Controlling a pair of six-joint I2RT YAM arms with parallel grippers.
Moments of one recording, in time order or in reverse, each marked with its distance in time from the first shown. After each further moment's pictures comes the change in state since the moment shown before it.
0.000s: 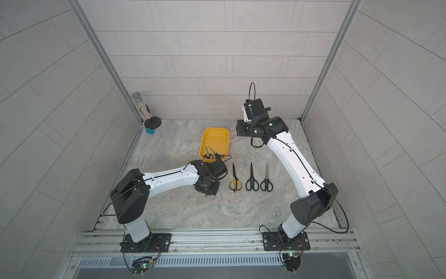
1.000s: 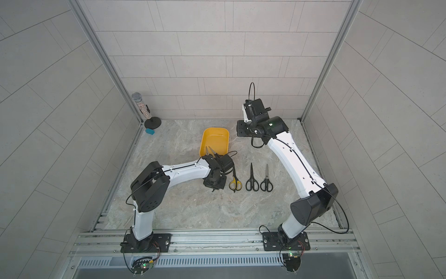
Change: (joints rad) left arm 0.042 0.179 0.162 0.012 0.011 -0.049; right arm 0.002 0.000 0.008 -0.016 0.007 -0.020
